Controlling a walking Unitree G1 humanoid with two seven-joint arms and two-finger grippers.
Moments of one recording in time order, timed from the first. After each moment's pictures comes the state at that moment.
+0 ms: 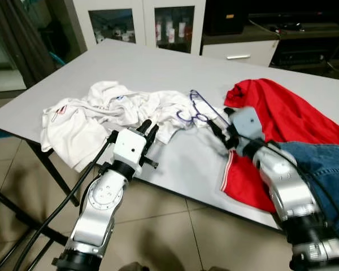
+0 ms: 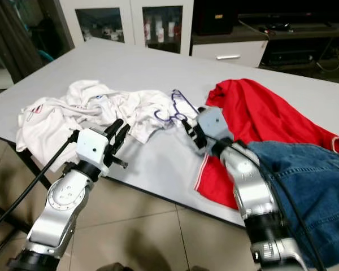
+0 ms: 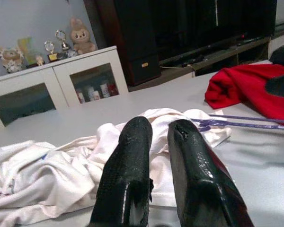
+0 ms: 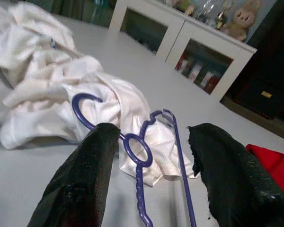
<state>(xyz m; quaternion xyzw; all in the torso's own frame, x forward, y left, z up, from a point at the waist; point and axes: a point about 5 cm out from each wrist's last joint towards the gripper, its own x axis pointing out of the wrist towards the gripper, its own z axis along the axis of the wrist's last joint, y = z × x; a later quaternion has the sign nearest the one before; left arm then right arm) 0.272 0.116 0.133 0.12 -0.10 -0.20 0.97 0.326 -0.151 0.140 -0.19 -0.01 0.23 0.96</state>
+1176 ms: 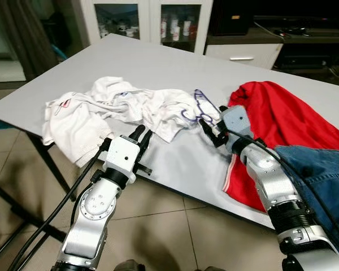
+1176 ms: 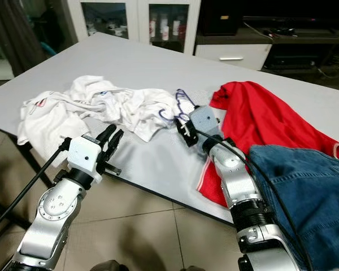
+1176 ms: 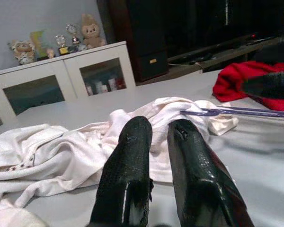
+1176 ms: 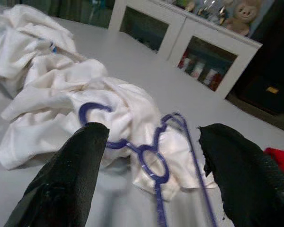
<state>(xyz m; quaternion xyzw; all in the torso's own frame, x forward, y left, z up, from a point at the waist) 0.258 0.125 0.129 0.12 -0.09 -0.19 0.97 0.339 -0.138 0.130 -0.15 -0.02 0.21 0.97</state>
